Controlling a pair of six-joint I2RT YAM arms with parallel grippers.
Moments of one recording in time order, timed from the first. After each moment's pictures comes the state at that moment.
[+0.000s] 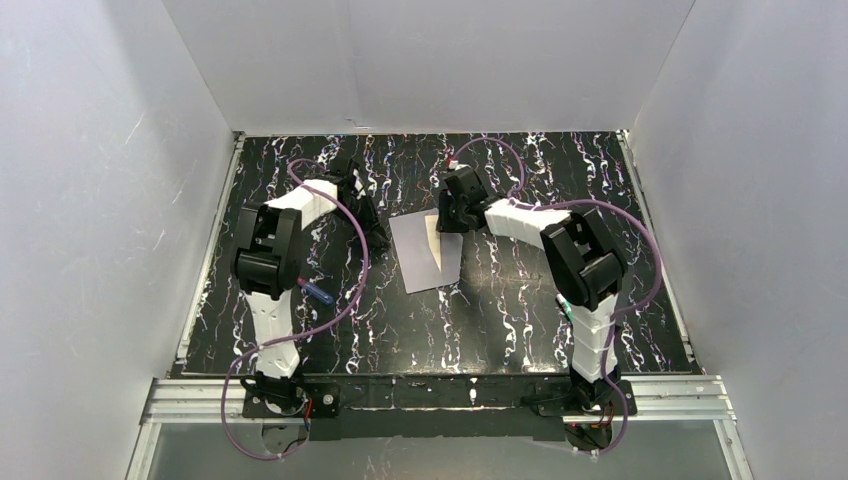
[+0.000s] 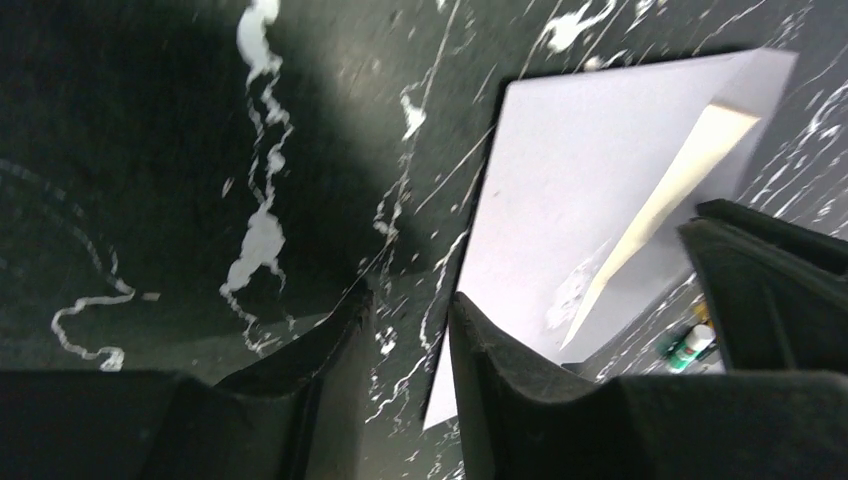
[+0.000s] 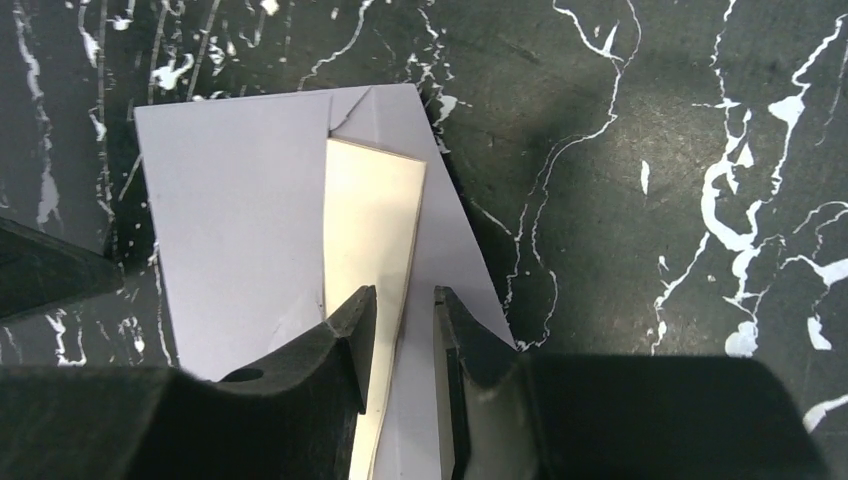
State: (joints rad) left arm -0.25 2.03 1.41 -0.64 0.34 -0.62; right arm 0.63 2.00 1.34 -0.17 0.02 0.49
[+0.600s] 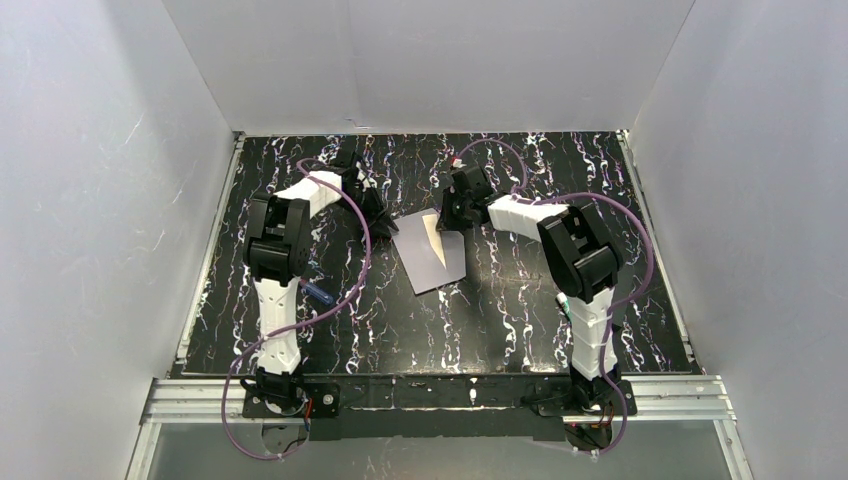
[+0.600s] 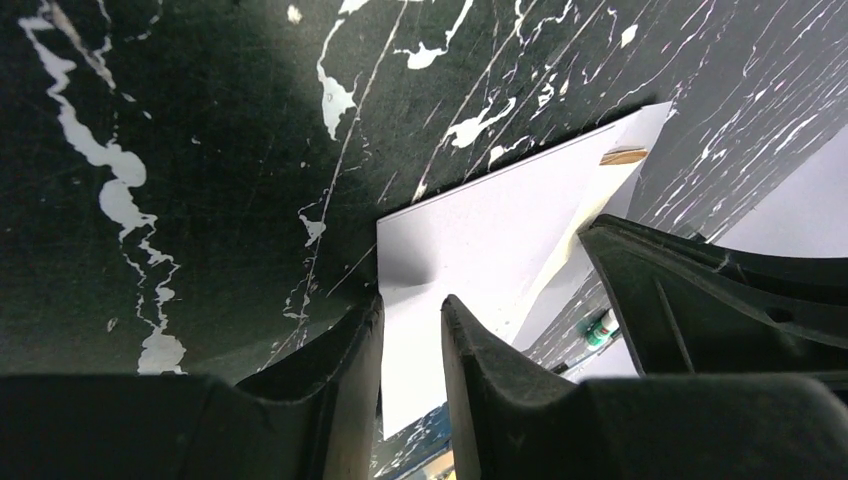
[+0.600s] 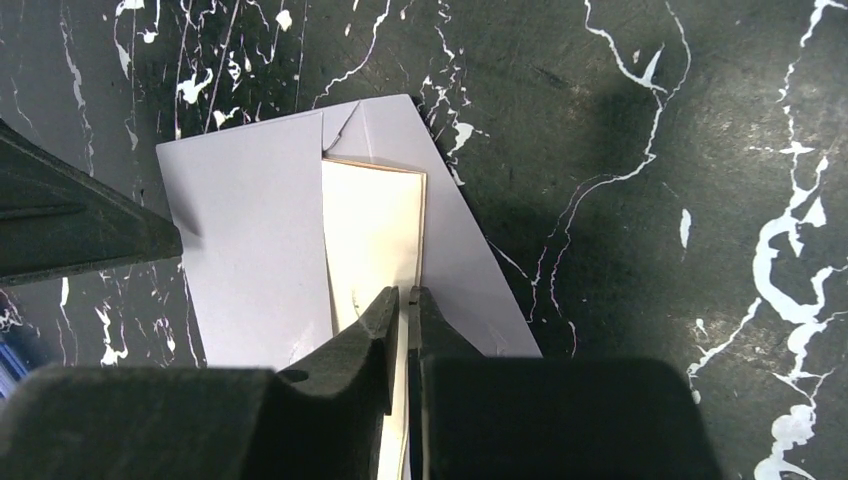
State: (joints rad) left arm -0.24 2.20 1.59 -0.67 0.49 -0.70; right arm 0.58 2.08 1.38 -0.13 -0.15 0.52
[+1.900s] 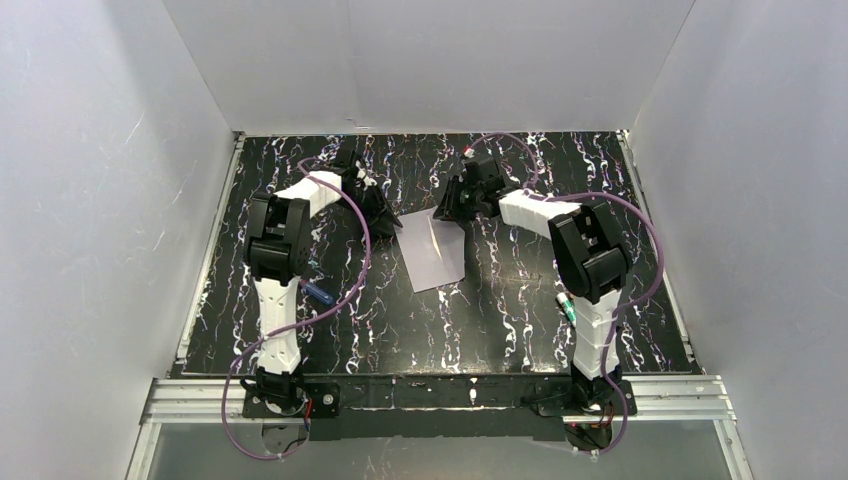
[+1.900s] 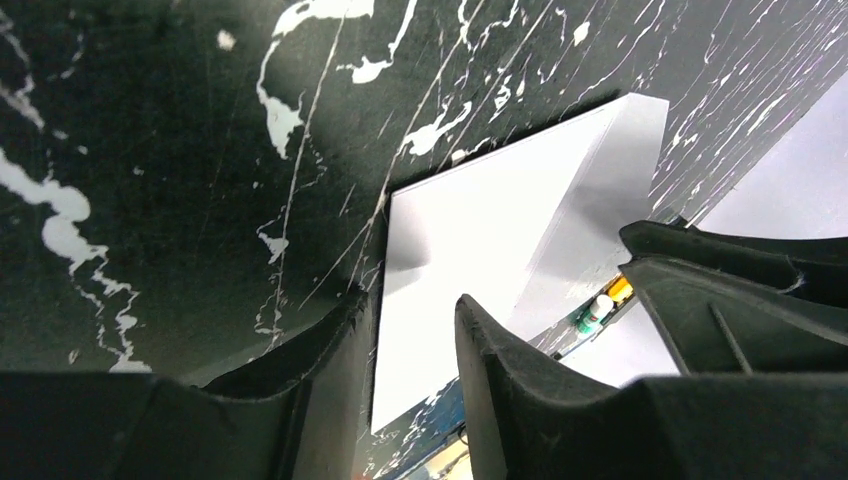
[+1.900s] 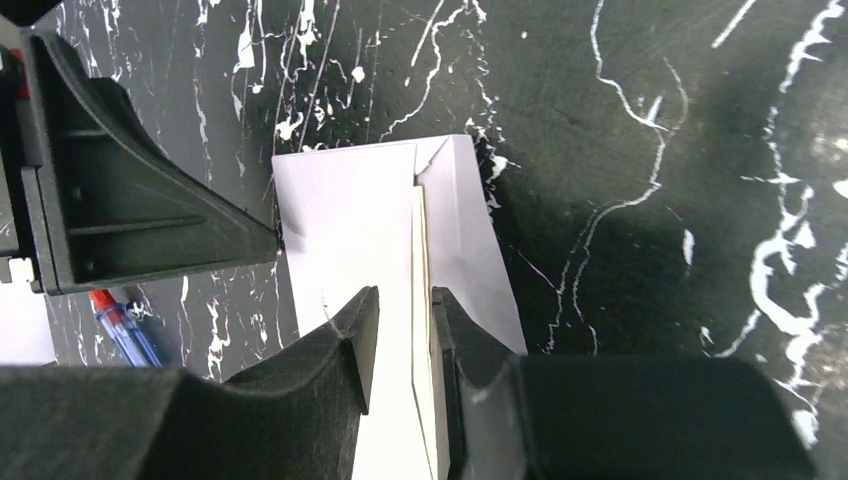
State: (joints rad) left arm -0.22 2.21 1.61 -0.65 0.54 -0.68; right arm 0.52 2.05 1.38 -0.07 -0.28 0.62
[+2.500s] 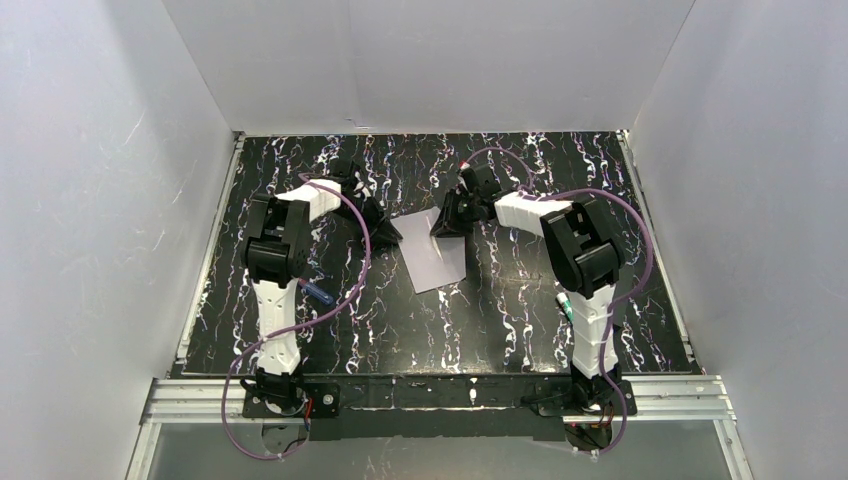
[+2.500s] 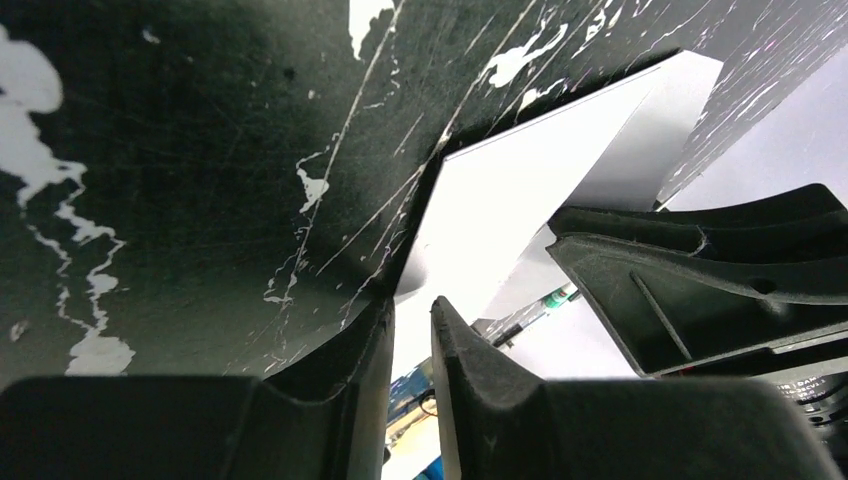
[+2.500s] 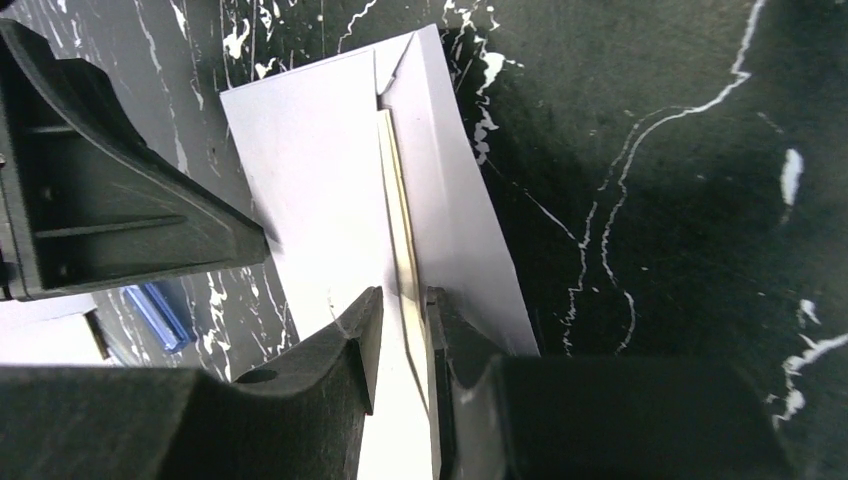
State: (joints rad) left arm -0.23 2.17 1.49 -0.61 0.60 -0.77; right arm 0.52 2.09 1.38 -0.17 -0.38 0.67
